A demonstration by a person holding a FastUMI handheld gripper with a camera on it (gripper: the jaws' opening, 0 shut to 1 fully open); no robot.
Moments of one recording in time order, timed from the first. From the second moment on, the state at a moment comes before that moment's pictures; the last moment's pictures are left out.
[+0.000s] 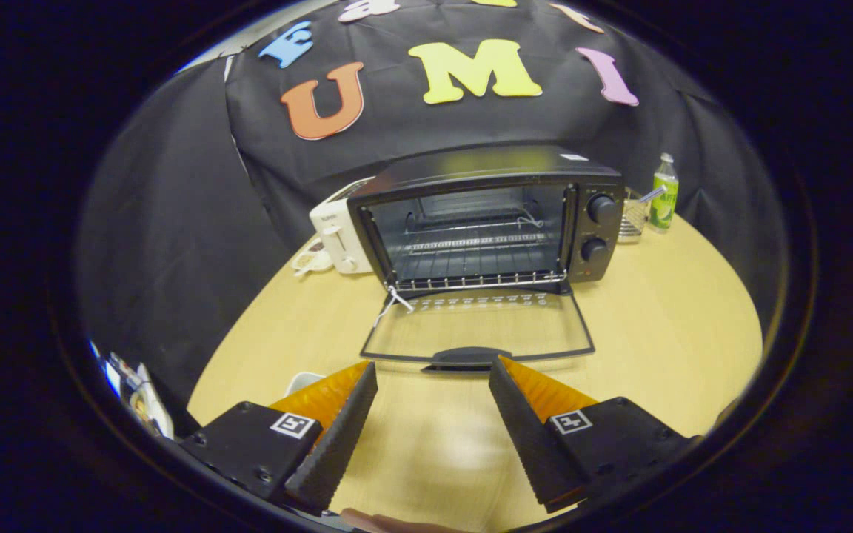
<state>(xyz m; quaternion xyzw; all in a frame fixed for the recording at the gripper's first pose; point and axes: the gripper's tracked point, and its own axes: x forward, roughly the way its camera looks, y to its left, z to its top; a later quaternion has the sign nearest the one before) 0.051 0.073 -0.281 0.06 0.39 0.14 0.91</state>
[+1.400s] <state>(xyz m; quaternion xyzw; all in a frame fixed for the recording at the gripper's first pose) -0.027 0.160 -0.309 0.24 0.58 0.33 0.70</state>
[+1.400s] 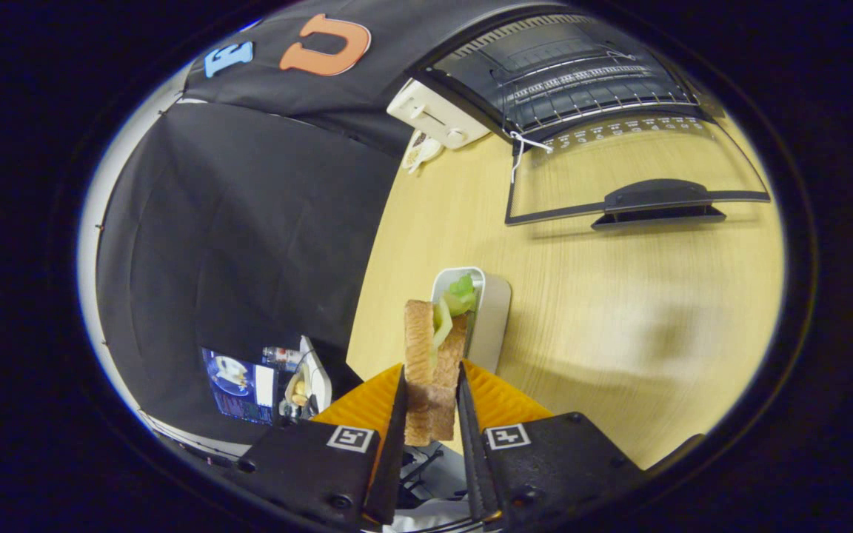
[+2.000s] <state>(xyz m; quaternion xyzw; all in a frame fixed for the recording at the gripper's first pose) 0.015 0.155 -0.253 0.35 0.45 0.37 0.73</state>
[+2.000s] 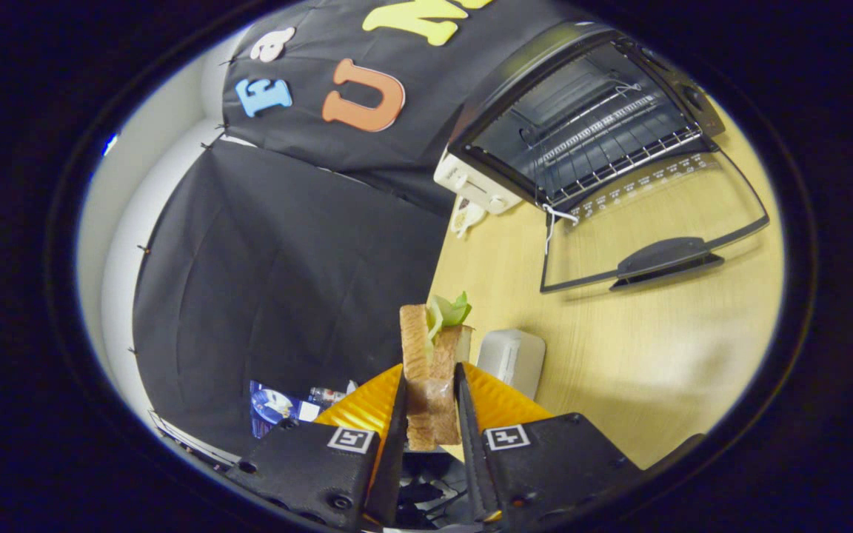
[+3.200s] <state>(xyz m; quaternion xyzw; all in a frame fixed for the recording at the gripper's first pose) 0.205 0.032 -0.259 0.37 0.20 0.21 0.88</state>
